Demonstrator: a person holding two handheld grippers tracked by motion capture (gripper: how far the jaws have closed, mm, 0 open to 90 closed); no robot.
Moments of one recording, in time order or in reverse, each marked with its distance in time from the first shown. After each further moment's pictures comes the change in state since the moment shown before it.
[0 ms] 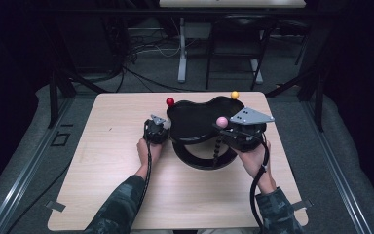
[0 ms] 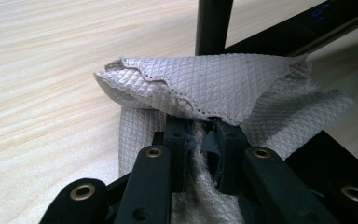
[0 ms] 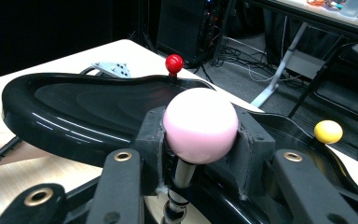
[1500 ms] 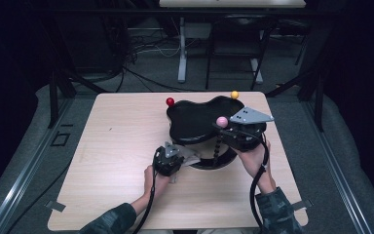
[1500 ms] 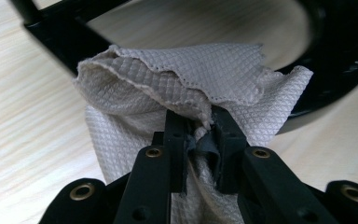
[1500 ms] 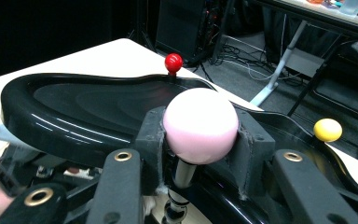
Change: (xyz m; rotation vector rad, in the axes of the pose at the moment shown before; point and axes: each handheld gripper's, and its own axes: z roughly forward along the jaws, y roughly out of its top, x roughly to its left) left arm -0.086 -0.052 -0.073 -0.012 -0.213 0.160; right arm 0.000 0.001 0.001 0.006 -0.016 0.002
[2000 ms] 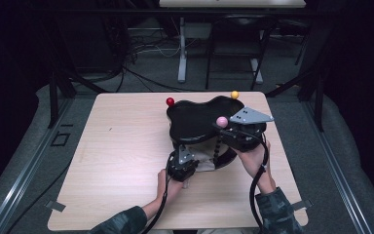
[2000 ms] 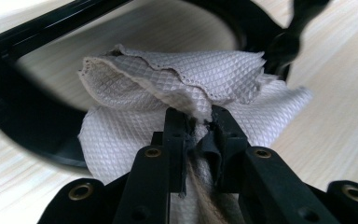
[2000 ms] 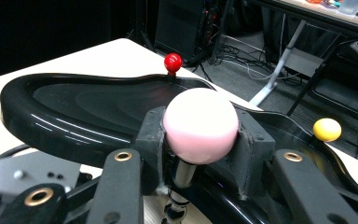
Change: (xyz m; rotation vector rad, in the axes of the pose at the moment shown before) left arm -0.042 0.014 0.006 -0.052 -0.072 0.057; right arm 0.000 0.000 0.000 0.000 -0.004 0.001
